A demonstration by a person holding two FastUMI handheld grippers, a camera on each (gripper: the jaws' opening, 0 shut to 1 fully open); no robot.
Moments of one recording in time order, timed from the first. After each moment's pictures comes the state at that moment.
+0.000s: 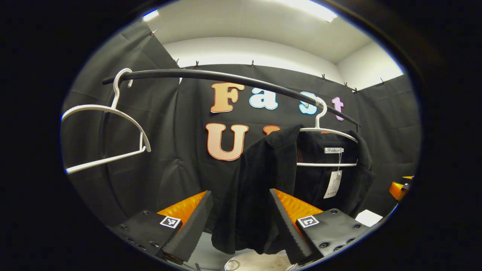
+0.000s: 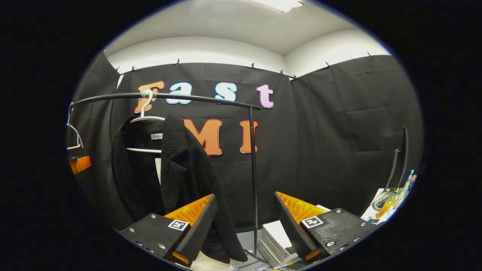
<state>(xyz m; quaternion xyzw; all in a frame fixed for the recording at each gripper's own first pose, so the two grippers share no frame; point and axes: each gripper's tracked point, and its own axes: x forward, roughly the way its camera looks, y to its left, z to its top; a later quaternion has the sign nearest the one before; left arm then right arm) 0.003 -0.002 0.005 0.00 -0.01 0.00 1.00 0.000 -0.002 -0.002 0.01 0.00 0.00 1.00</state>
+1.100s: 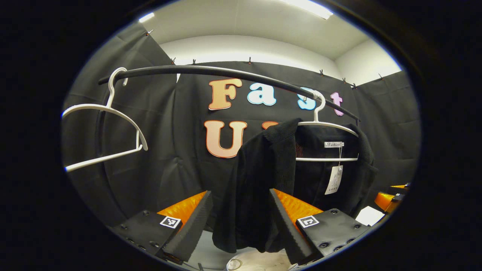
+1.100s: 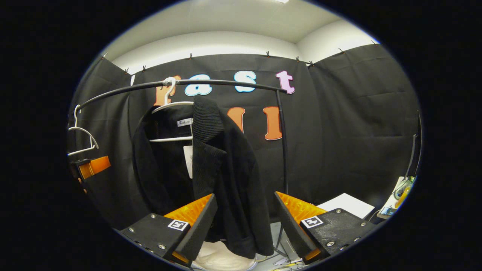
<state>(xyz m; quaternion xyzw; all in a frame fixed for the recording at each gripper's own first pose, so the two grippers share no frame) 0.008 -0.006 -0.008 0.02 0.01 0.00 1.00 0.013 0.082 -0.039 0.04 0.05 0.09 0.99</state>
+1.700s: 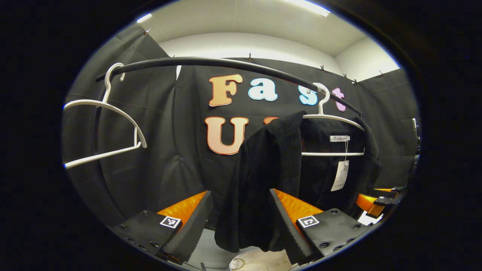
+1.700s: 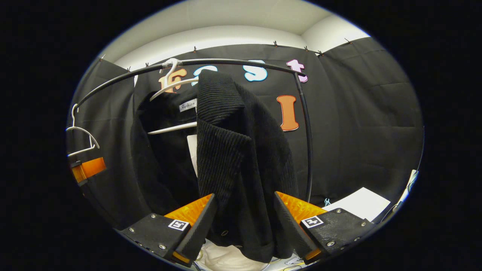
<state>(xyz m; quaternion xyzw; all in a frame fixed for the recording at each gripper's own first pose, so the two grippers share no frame) 0.023 -0.004 -0.019 0.02 0.02 0.00 1.00 0.076 0.122 -0.074 0.06 0.08 0.12 0.99</state>
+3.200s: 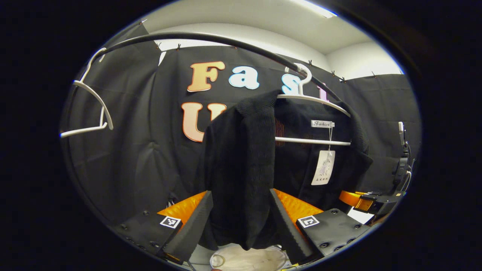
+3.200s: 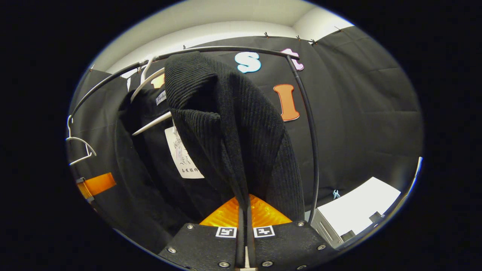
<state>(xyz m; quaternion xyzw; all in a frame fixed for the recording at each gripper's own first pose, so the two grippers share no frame) 0.049 -0.076 -0.064 -0.01 0.07 -0.08 0.99 0.104 0.110 -0.086 0.09 0.11 0.14 0.98</state>
